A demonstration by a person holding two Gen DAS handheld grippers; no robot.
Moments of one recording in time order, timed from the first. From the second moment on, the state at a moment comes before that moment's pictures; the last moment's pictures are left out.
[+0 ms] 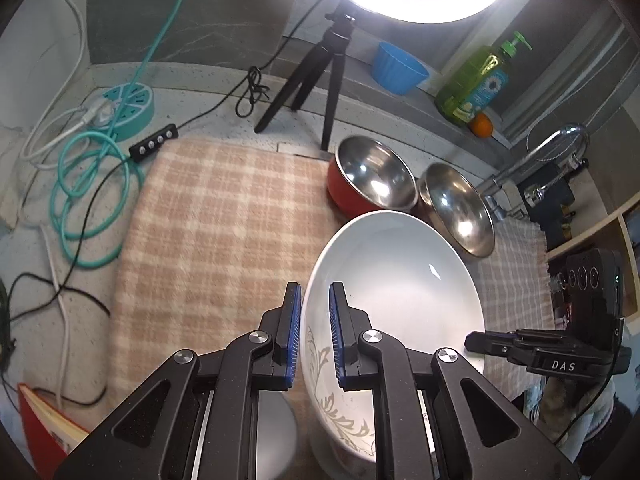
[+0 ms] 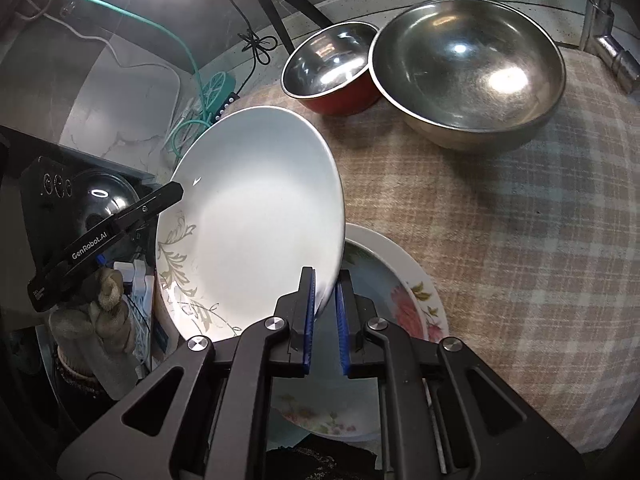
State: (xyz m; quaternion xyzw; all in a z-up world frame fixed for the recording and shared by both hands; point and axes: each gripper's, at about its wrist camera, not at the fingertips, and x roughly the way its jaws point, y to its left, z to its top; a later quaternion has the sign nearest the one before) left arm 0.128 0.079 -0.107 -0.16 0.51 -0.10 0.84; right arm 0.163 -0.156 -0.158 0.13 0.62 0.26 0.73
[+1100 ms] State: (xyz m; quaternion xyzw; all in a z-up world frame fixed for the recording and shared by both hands) left arm 0.026 0.024 -0.146 -0.20 0.52 -0.03 0.83; right arm 0.130 -0.192 -0.184 0.03 0.63 0.28 0.72
